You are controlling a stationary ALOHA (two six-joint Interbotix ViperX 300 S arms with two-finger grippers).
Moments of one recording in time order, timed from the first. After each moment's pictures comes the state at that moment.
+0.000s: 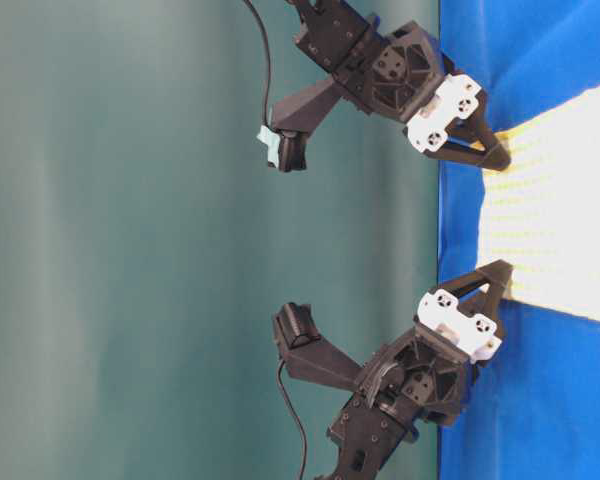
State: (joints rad) left arm 0.44 0.35 0.62 -0.05 -0.34 -0.06; right arm -0.53 0.21 0.67 -0.02 -0.06 0.23
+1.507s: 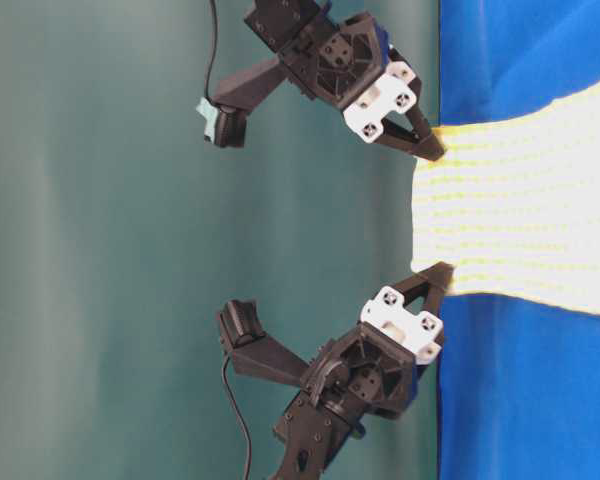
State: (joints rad) left arm 0.41 0.23 0.62 -0.05 -0.24 0.01; right arm -0.52 0.05 0.73 0.00 -0.07 0.23
